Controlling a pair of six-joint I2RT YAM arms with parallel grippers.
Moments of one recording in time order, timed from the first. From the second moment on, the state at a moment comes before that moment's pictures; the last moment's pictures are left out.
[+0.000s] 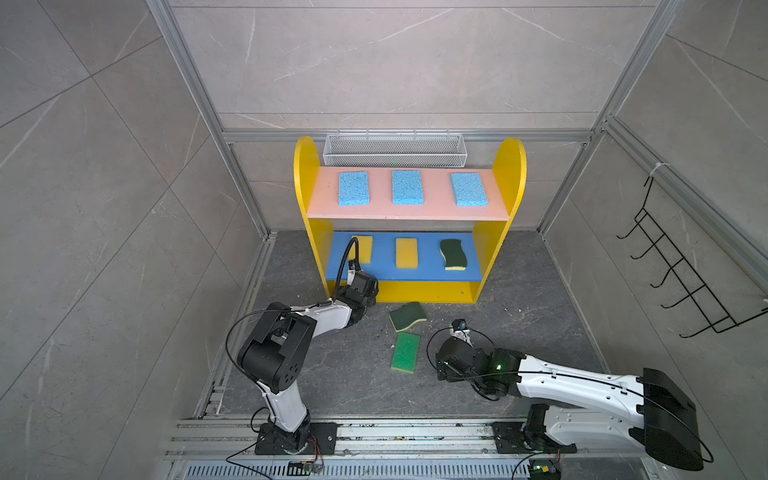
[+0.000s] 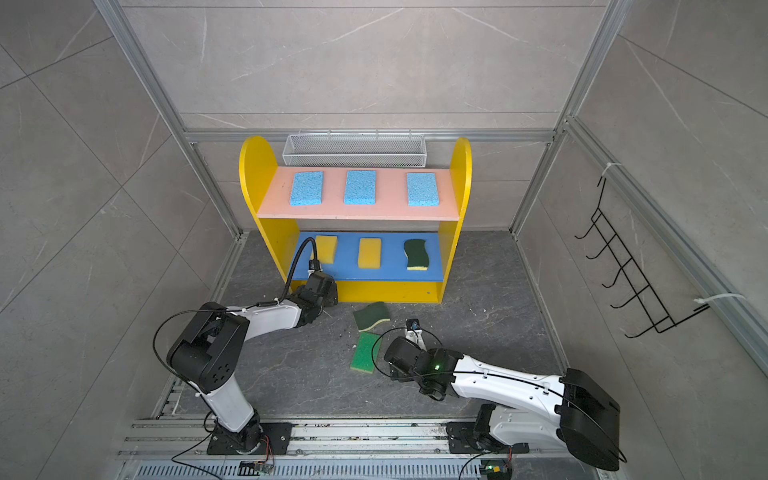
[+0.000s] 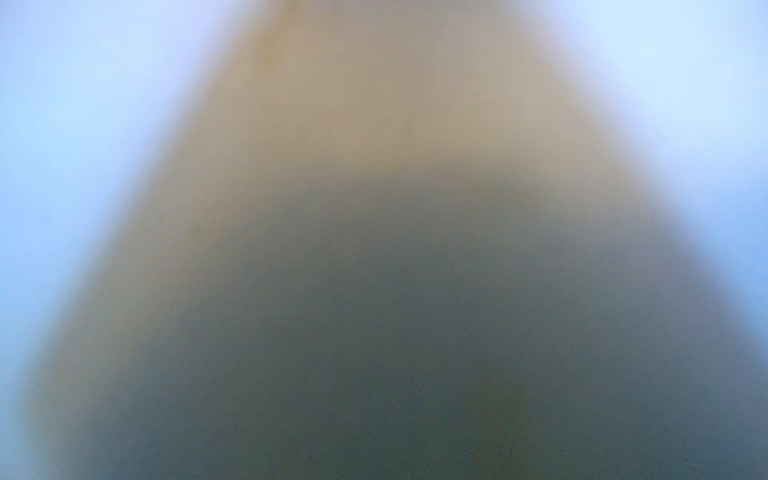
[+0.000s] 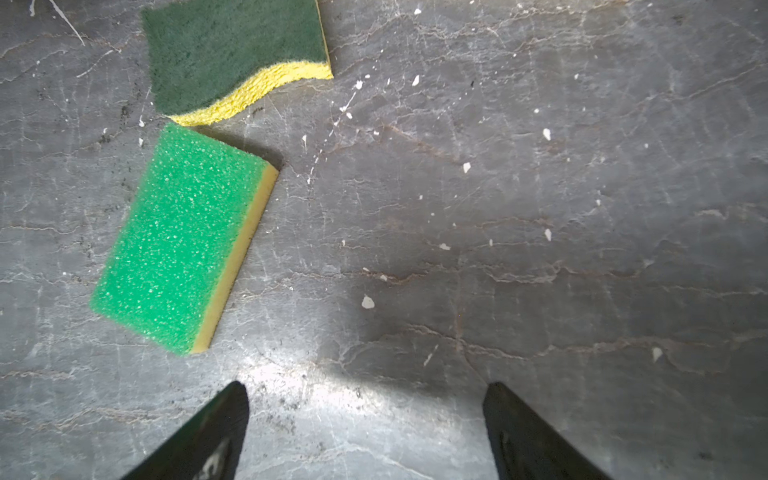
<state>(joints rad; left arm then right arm) -0.51 1.75 0.91 0.03 -0.47 -0.40 1.07 1.18 0.66 -0.60 0.38 0.85</state>
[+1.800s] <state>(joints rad) -0.59 0.82 0.65 -0.79 -0.48 -0.63 1.23 1.57 0.90 -0.01 0.25 0.89</state>
